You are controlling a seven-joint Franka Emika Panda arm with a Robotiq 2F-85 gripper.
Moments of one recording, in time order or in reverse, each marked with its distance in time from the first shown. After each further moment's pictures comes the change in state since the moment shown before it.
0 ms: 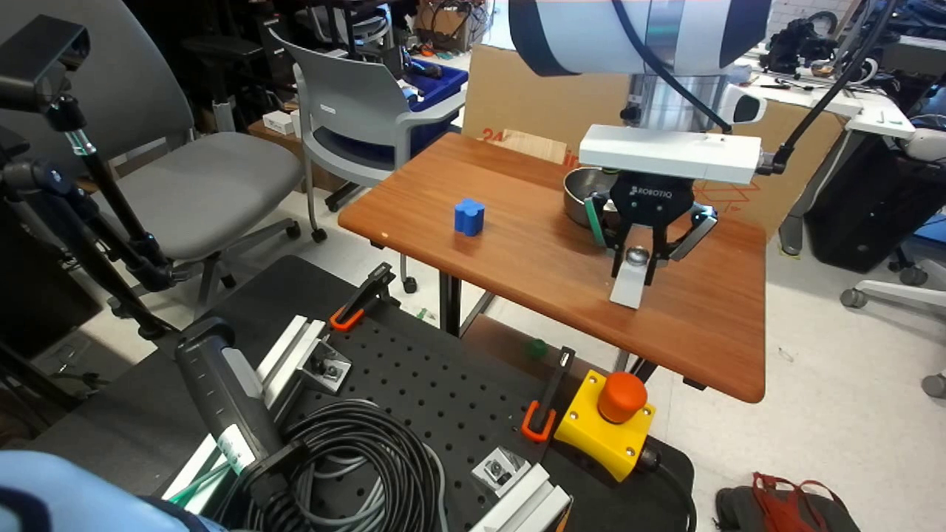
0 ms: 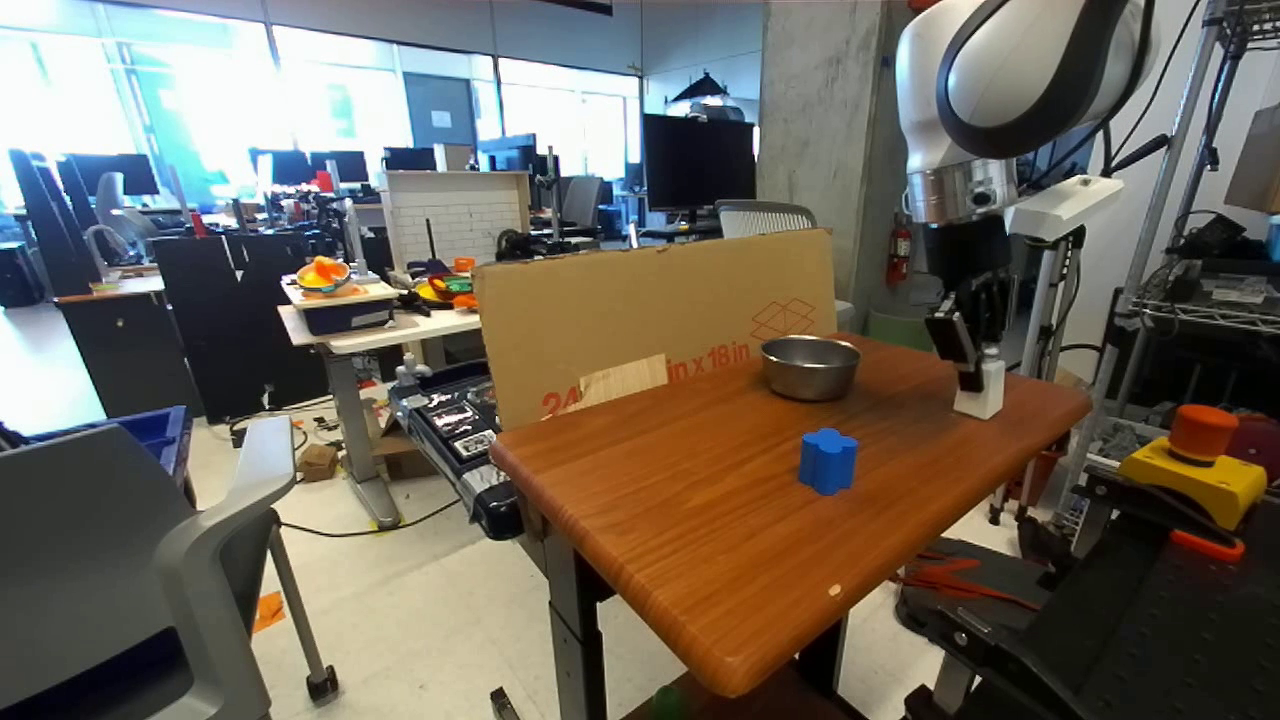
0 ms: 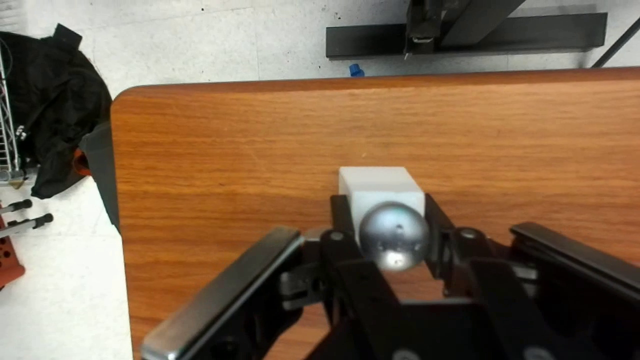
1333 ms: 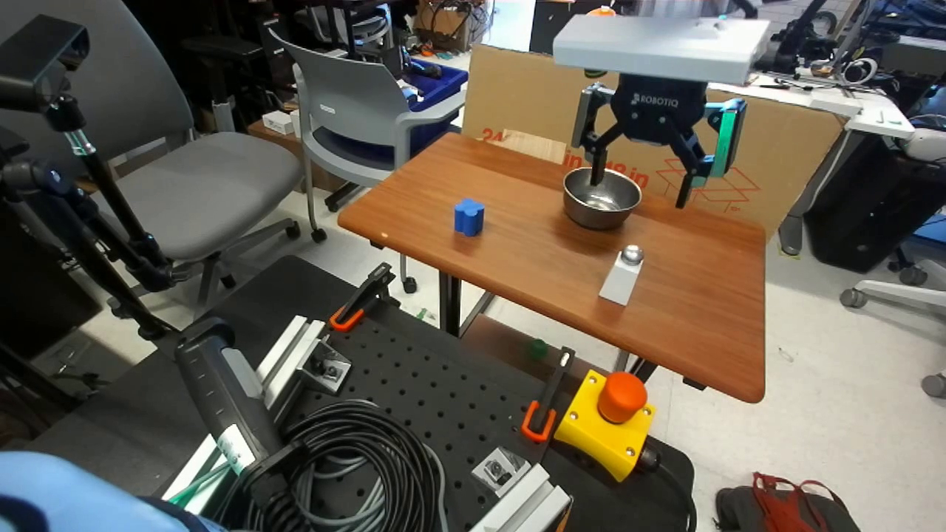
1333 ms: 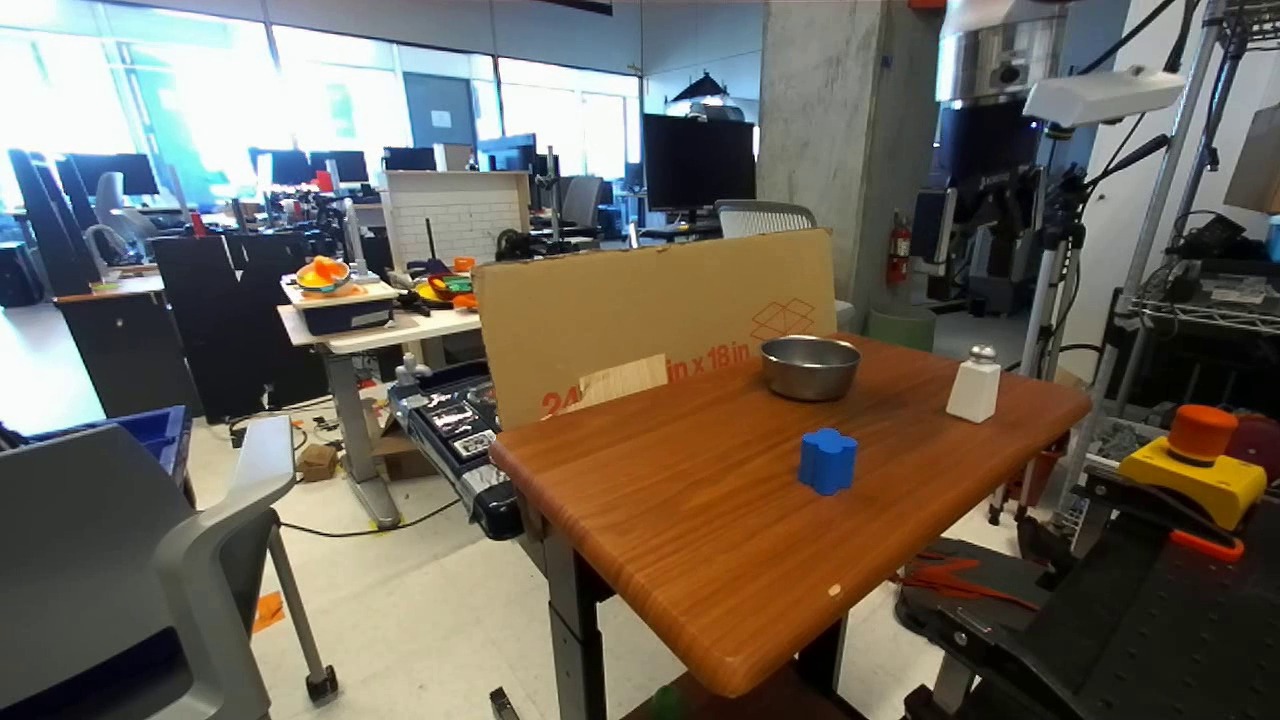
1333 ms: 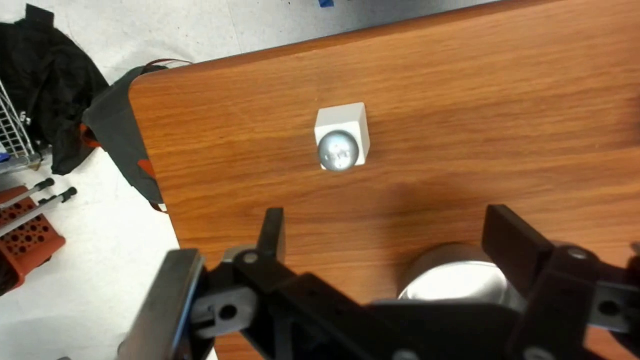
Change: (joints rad) arm -0.036 -0.272 0.070 -0.131 0.060 0.038 0.123
